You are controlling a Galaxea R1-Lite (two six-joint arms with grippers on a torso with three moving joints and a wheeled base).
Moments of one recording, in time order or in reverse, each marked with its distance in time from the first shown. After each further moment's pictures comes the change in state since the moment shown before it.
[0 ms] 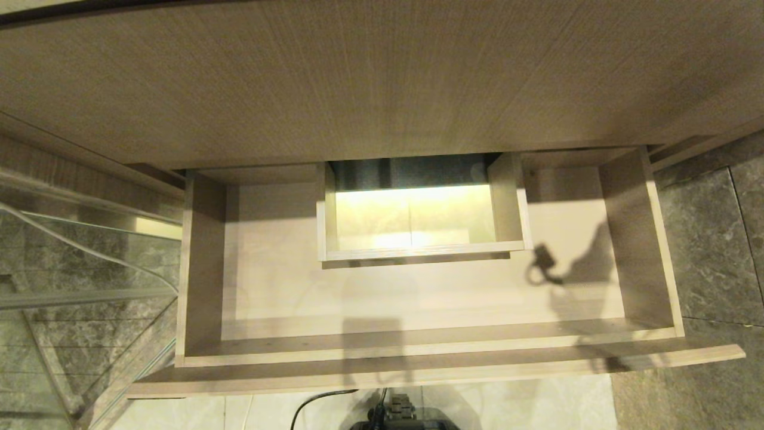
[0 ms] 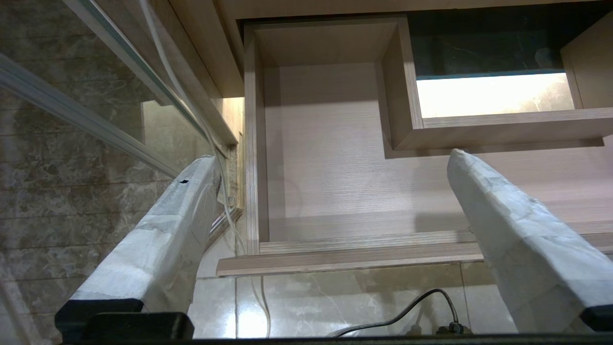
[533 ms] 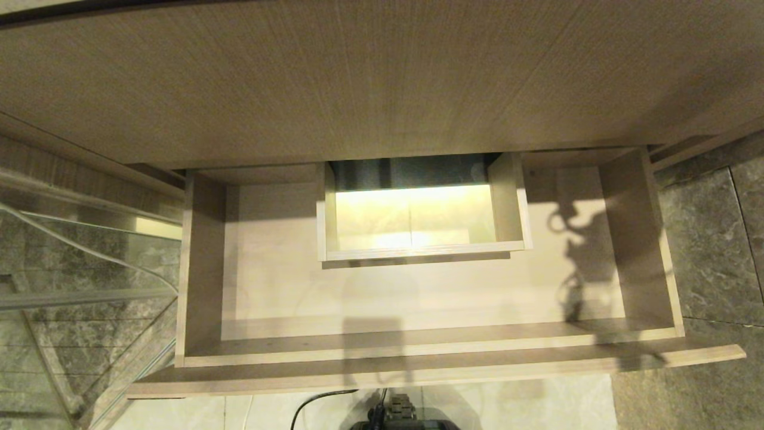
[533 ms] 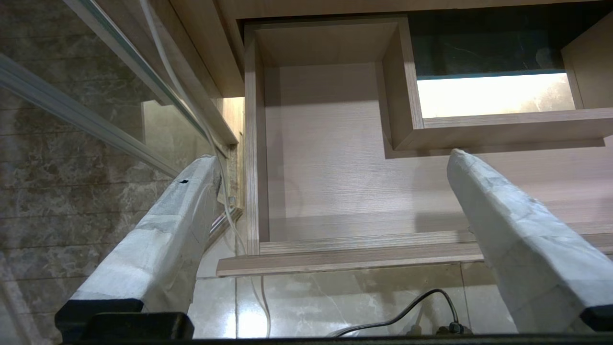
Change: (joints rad) left arm 0.000 0.000 0.000 0.000 0.000 0.000; right arm -0.010 0.273 -0.101 -0.210 -0.094 0.074
